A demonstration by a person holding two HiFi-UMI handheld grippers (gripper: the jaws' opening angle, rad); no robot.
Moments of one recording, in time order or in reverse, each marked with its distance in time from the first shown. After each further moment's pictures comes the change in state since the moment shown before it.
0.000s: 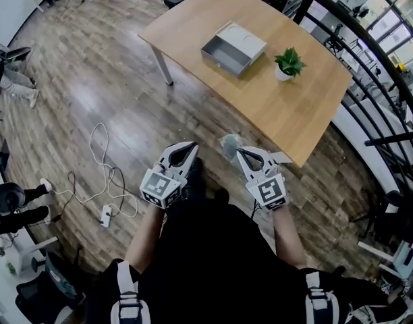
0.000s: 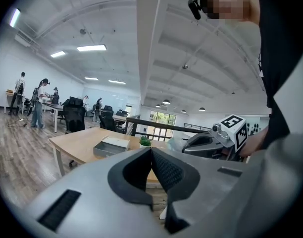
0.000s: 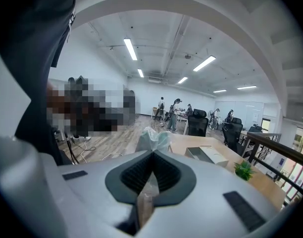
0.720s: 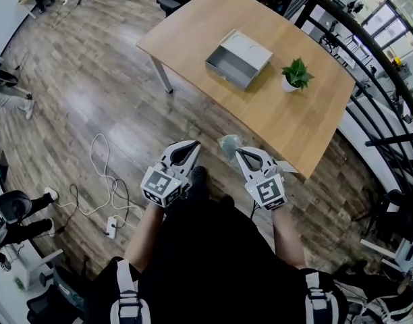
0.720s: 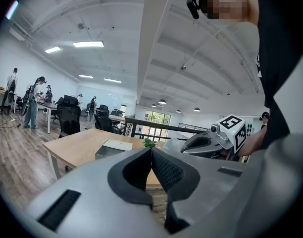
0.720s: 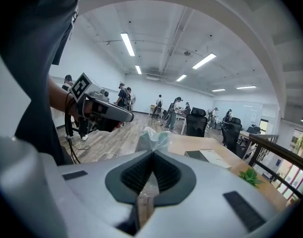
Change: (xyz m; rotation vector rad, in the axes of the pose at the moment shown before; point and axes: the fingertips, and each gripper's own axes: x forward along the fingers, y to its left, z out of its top) left arm 0.031 0.089 0.021 0.012 0.004 -0.079; right arm 0.087 -0.028 0.028 0.038 0.028 -0.040
